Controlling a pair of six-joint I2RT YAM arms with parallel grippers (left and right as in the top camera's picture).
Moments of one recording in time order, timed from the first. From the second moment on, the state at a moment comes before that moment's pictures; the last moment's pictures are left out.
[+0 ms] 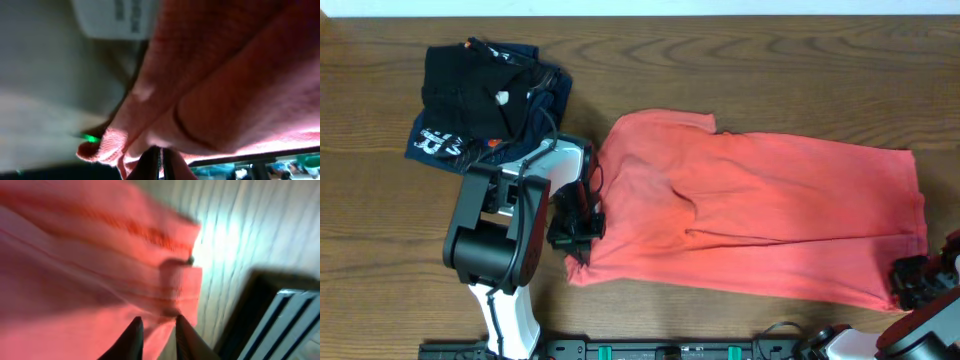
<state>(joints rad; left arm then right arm) -0.28 2.01 1.09 -1.26 0.28 -0.19 -0.91 1.51 0.80 -0.93 0.13 0.51</state>
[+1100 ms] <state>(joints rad) -0.34 1.87 1.37 -0.61 0.30 0.06 -0.76 1.38 0.90 -0.86 -0.46 0.24</state>
